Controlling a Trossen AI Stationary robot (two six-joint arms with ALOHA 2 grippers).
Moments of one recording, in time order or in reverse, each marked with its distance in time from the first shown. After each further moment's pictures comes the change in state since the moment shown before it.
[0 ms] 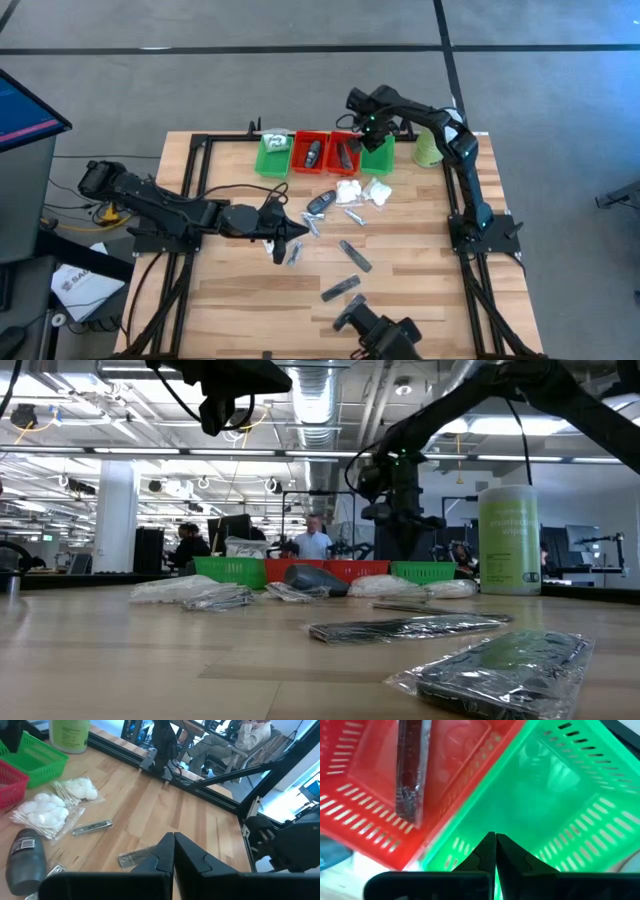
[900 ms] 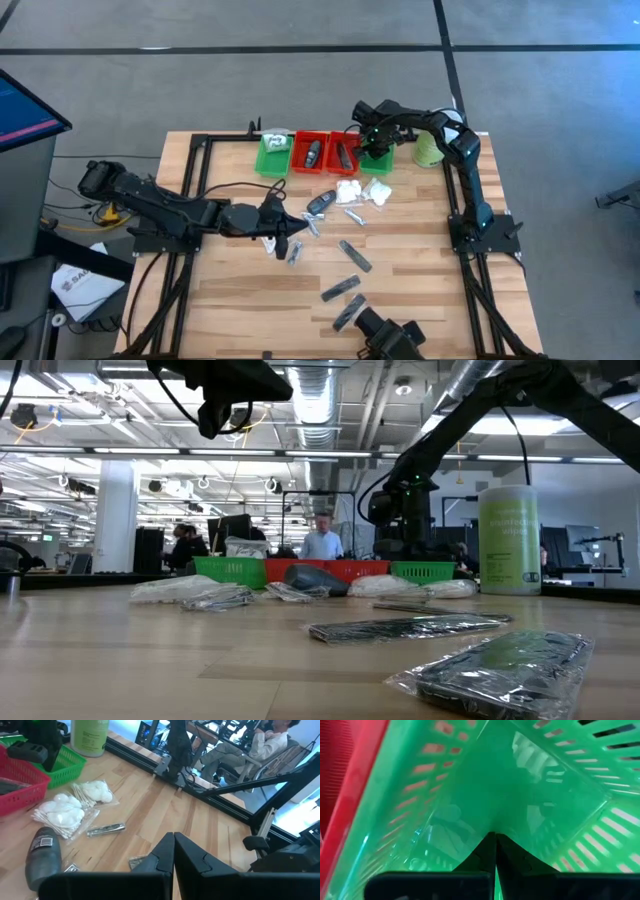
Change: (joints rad) left arm 0.005 0.000 0.000 -0.007 -0.066 -0.035; right arm -0.024 -0.005 -0.252 0.252 0.052 0.040
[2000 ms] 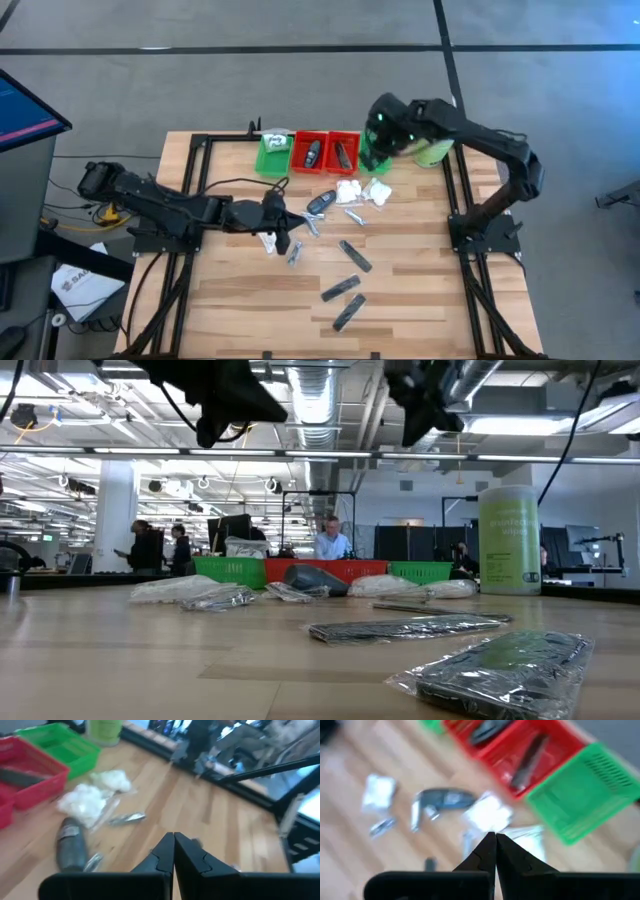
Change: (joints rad) left arm 0.056 0.000 0.000 -0.104 0.019 0.029; right arm 0.368 -0.621 0.067 -0.190 -0.003 0.067
